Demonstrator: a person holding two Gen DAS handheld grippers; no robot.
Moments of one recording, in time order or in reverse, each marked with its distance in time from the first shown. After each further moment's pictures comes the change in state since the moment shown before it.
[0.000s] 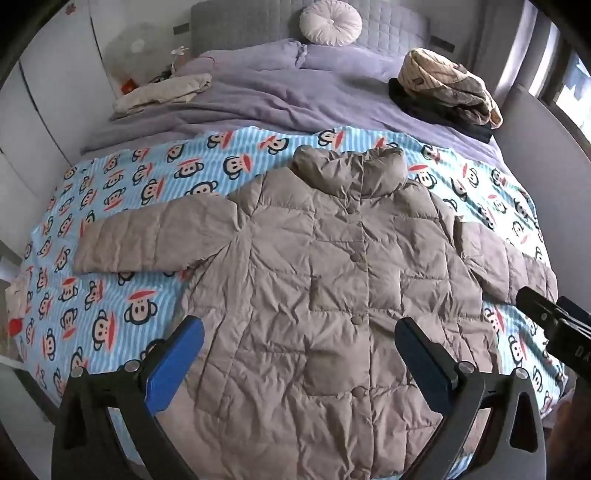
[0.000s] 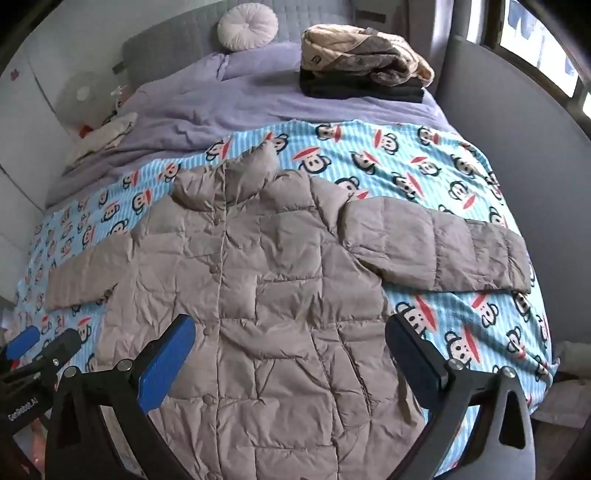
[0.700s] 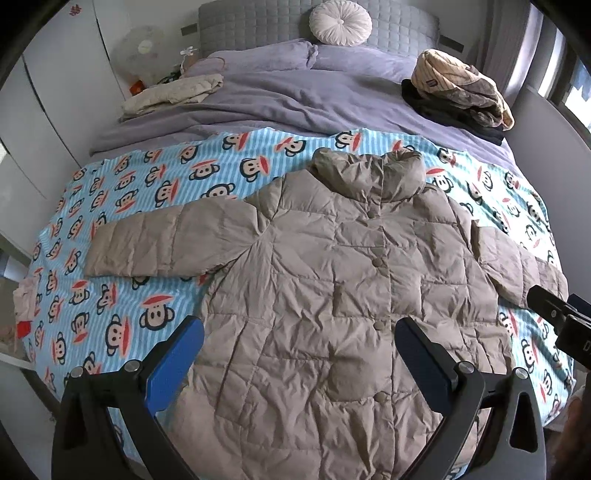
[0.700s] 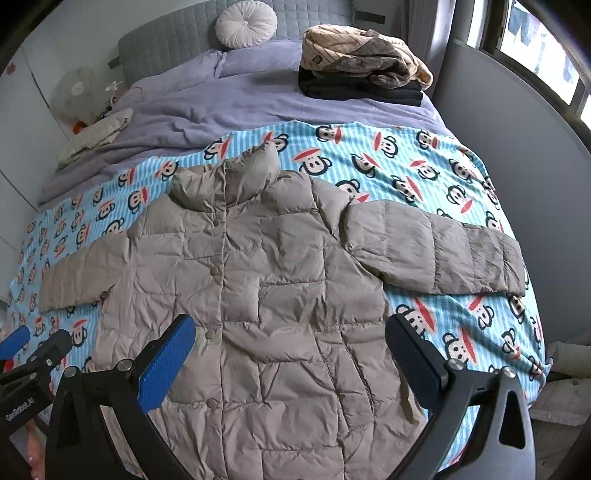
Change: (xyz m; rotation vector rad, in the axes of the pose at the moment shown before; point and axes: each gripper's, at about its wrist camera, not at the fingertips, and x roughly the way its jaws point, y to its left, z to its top) left arm 0.008 0.018 0.005 -0.014 0.000 0.046; right arm 0.004 0.016 0.007 -0.013 0.020 -0.028
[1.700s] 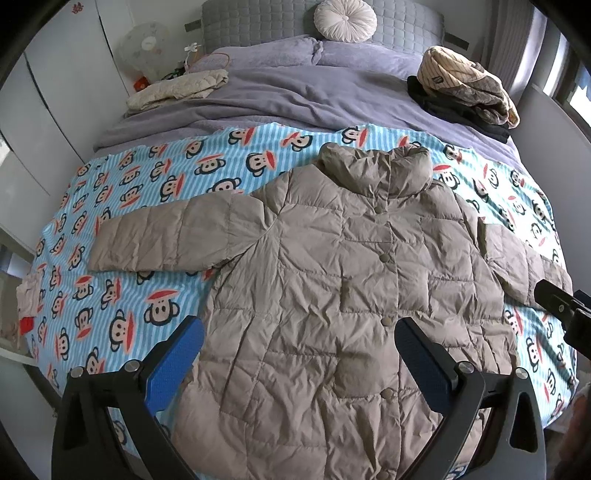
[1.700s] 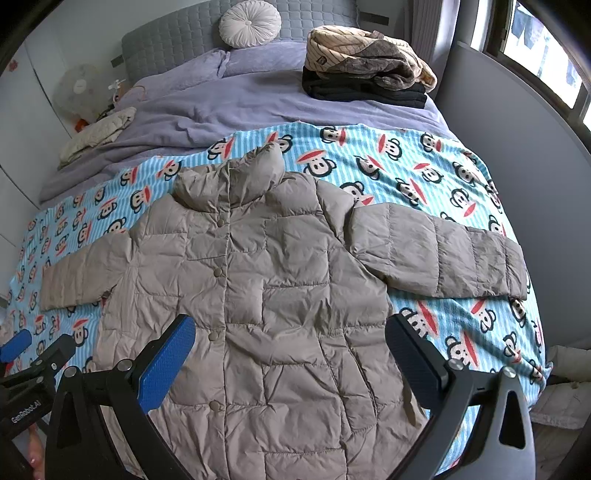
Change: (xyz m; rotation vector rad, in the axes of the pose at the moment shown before) left arm 0.004 0.004 -0.004 -0.008 0.010 0.016; right arm 0.004 0.006 0.004 -0.013 0.008 0.000
